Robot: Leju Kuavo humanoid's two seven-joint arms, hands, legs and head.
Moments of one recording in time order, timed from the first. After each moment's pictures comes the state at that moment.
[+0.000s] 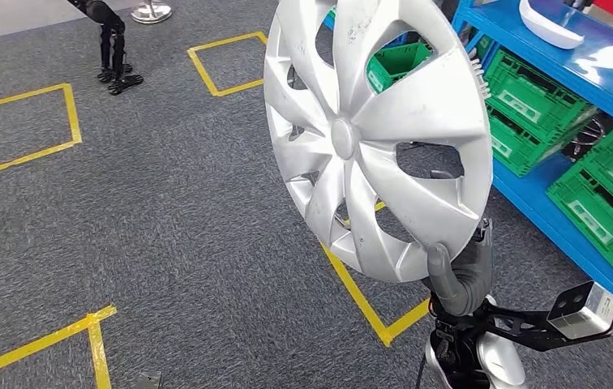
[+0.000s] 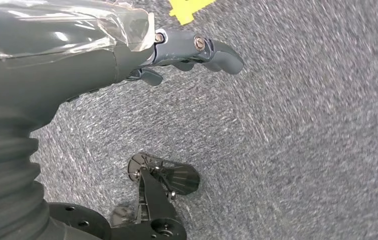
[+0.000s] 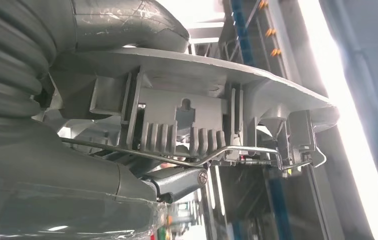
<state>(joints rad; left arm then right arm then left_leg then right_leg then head) -0.02 0.01 -0.63 -0.23 0.76 0.31 -0.48 -0.05 -0.12 0.18 -1.86 -0.22 0.27 -0.34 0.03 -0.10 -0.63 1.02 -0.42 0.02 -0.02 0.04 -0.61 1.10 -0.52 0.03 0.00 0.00</state>
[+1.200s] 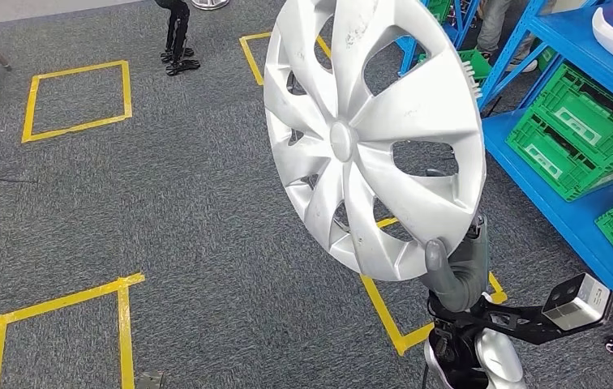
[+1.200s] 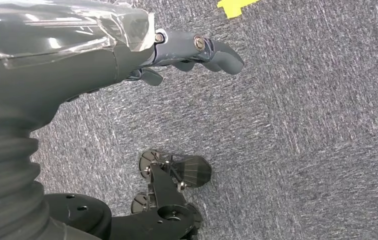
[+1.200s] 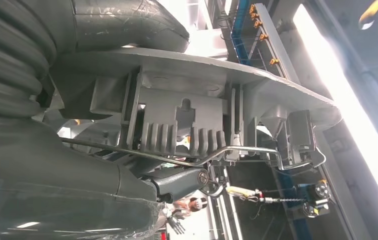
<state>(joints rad) -0.02 0.02 -0.63 -0.23 0.76 0.29 -0.43 -0.05 -0.12 0.18 -1.83 -0.24 0.27 -0.32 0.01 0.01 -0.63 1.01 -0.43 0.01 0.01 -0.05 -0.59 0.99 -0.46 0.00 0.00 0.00</state>
